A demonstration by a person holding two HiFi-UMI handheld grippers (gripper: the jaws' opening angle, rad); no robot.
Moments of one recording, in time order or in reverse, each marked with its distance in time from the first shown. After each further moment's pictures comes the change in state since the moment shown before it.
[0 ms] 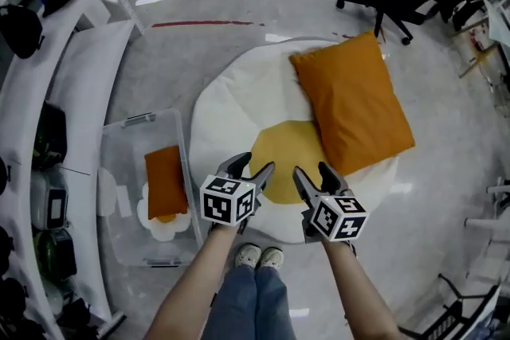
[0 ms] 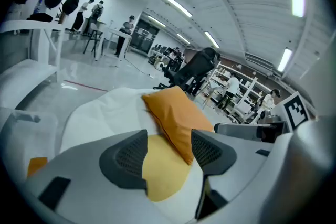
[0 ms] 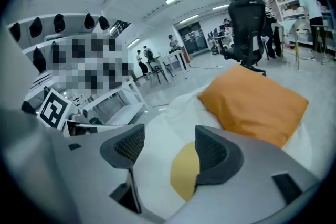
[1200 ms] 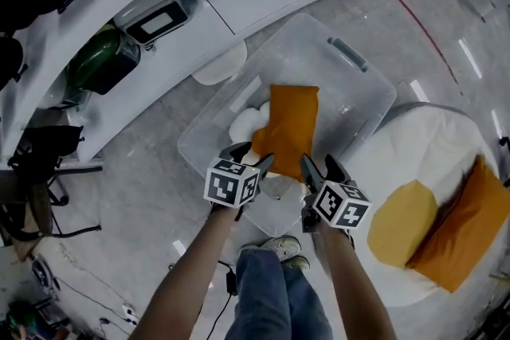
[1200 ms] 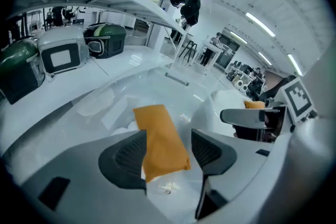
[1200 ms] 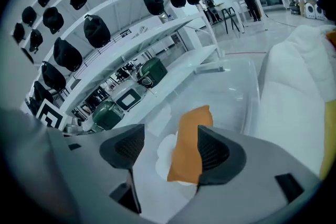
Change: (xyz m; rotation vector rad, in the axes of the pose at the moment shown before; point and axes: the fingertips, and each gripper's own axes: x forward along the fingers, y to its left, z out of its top) left arm -0.318 0.331 -0.318 -0.536 -0.106 0.681; right arm 0.202 0.371 -0.325 -0.297 0.501 0.556
